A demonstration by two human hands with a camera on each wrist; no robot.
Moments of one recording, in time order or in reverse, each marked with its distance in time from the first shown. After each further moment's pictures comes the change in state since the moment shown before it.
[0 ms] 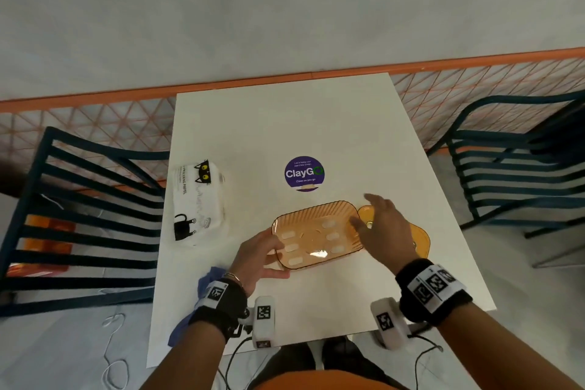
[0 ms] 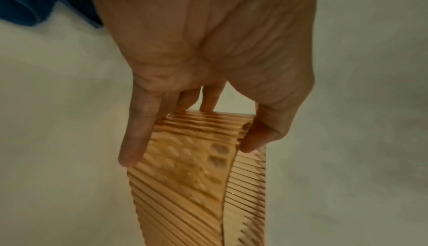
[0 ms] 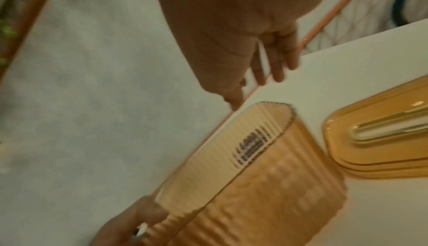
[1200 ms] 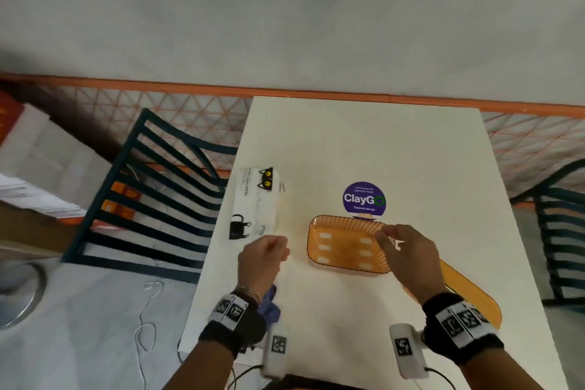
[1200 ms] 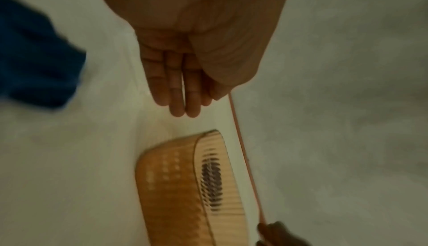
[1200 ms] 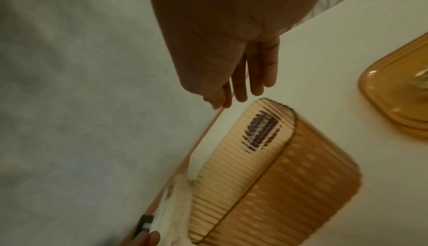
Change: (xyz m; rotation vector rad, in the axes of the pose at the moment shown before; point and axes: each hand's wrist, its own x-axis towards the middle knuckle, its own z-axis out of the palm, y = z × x) left_hand -0.003 0.018 -0.058 0.290 0.530 0.295; right_hand 0.049 -0.040 0.042 0.224 0.036 -0.131
